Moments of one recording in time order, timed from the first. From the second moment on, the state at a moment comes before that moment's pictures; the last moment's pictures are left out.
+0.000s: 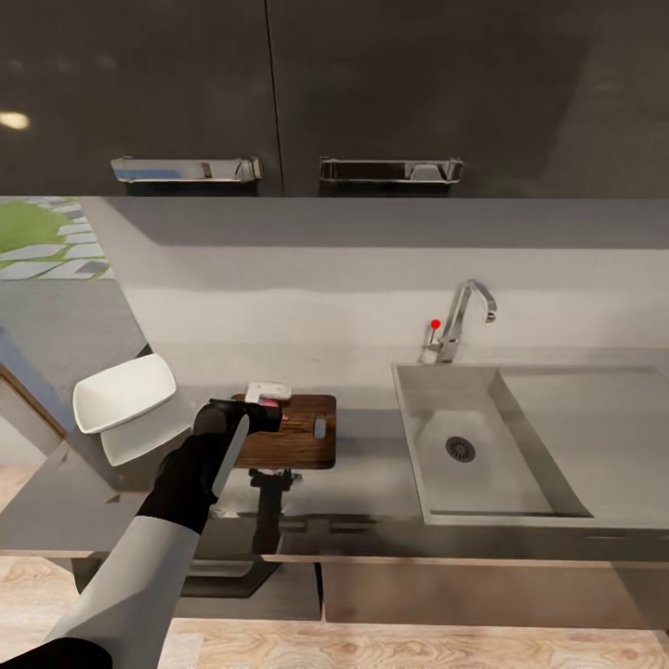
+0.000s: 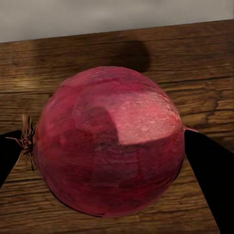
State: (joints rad) left arm -0.79 -0.09 -0.13 -1.15 0.01 0.92 0.03; right arm -0.01 0.04 0.05 -0.53 0.01 -0.45 -0.16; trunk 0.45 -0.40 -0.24
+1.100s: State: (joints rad) left arm -0.79 -0.09 -0.13 -1.14 0.00 0.92 0.02; right arm -0.01 0.04 0.05 -0.53 0.01 -0.45 -0.16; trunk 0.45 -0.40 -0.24
